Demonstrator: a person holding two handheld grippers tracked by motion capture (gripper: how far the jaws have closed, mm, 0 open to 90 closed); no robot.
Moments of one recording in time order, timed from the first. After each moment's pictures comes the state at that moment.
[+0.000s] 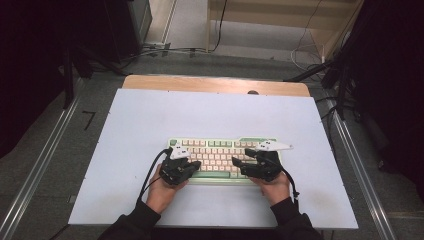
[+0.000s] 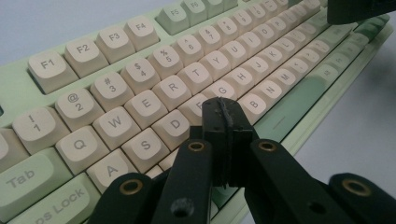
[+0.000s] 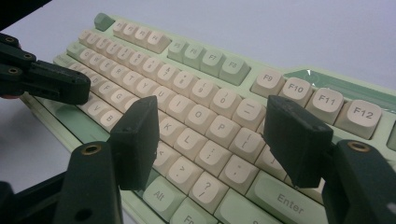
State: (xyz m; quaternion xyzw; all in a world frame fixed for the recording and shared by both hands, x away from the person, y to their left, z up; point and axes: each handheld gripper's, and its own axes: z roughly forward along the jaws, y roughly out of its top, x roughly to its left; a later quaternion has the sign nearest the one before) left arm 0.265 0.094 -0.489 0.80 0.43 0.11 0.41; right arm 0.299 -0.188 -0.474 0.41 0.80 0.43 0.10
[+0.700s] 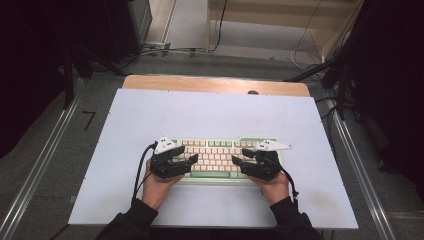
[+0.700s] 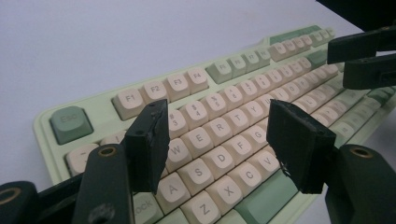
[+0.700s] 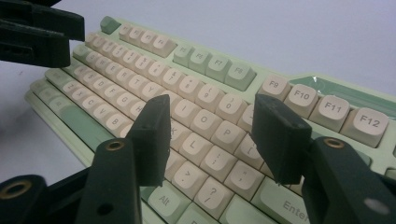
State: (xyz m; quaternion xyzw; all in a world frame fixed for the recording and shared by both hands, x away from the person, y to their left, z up) left arm 0.269 0.119 -0.476 0.73 0.48 0.15 0.47; right arm 0.299 -0.186 -0.472 0.40 0.80 0.44 0.10
